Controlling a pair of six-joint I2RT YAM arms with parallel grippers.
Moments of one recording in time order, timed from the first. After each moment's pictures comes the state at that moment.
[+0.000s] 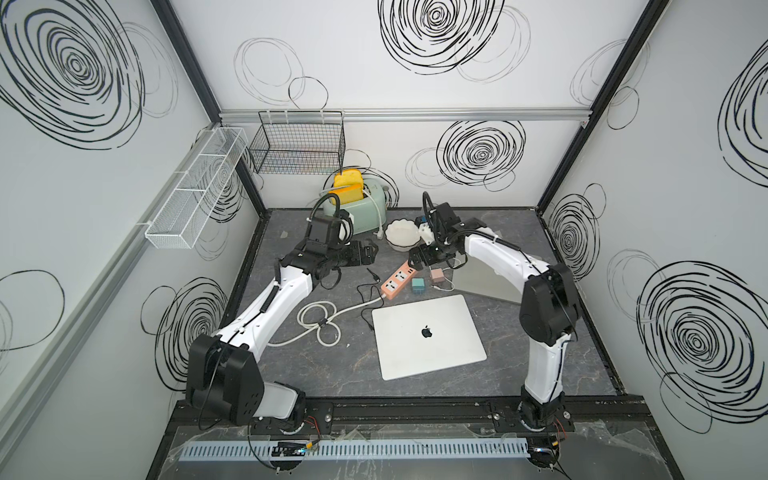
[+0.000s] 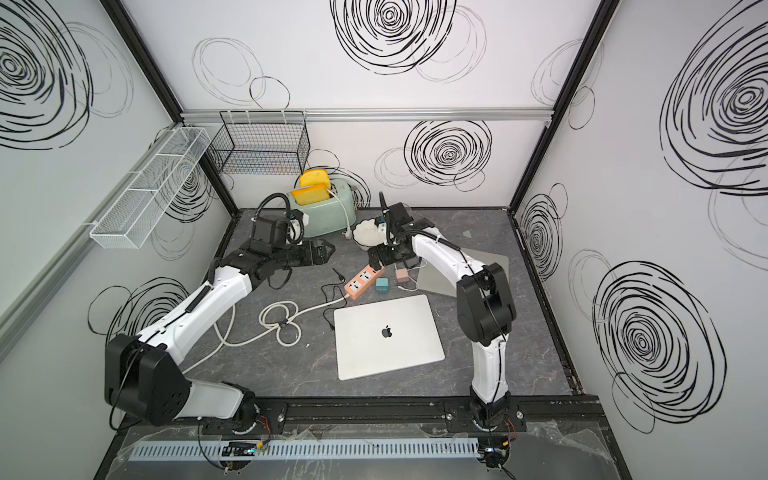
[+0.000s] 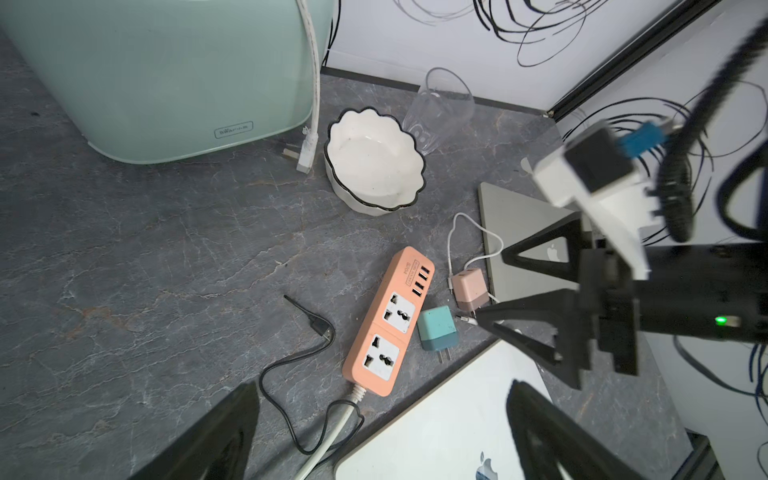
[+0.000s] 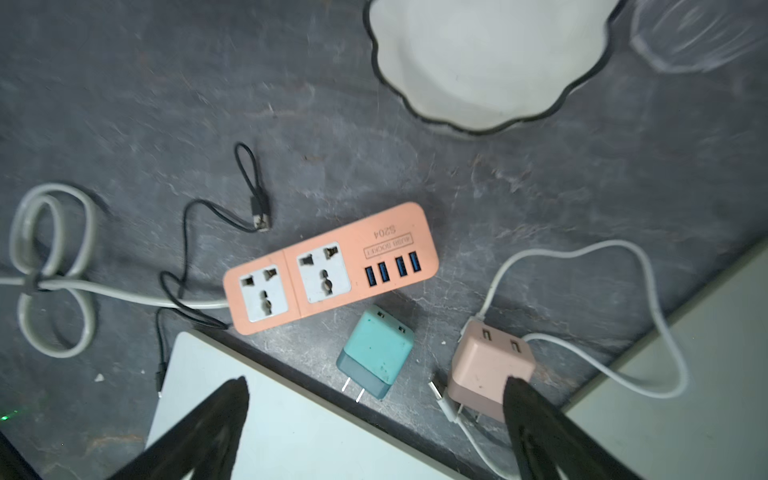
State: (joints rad) left arm -0.26 1.41 1.17 -0.45 0.26 -0.37; right arm 0.51 1.91 1.68 -0.79 -0.19 0.09
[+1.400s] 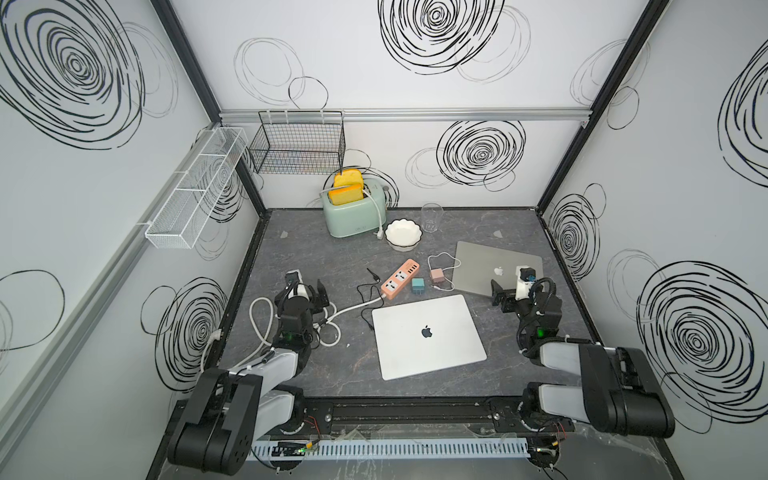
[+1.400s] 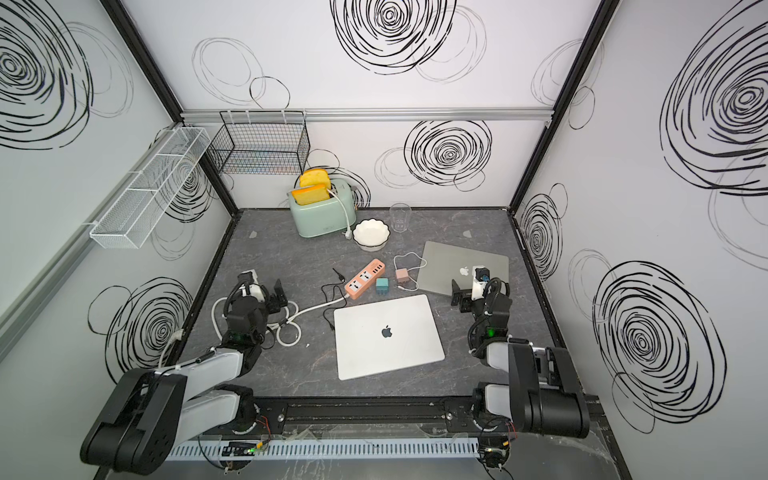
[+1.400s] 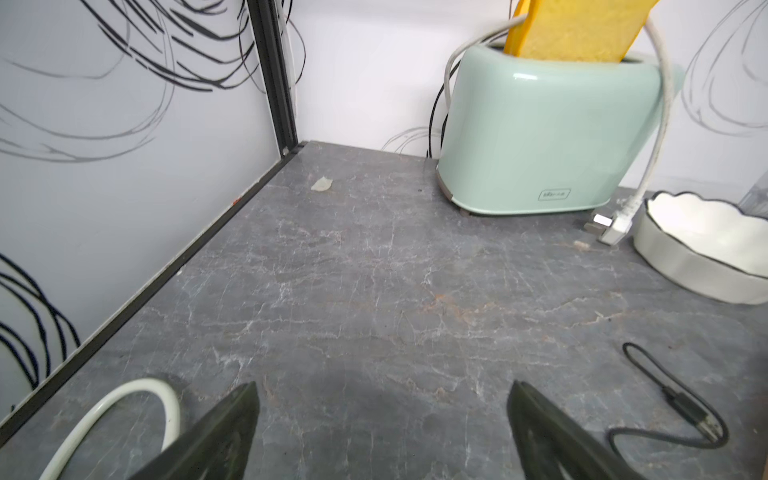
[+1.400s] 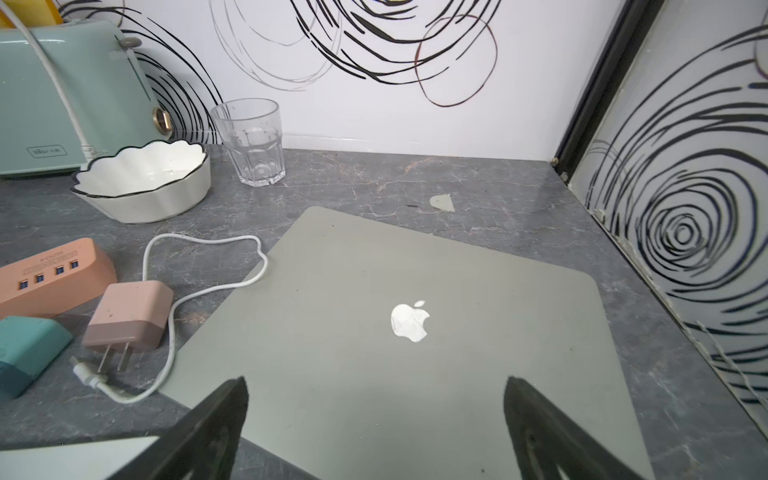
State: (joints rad) left arm -0.10 1.21 0.16 0.78 -0.33 -0.15; right arm -0.05 1.34 0.17 0.93 -0.18 -0.03
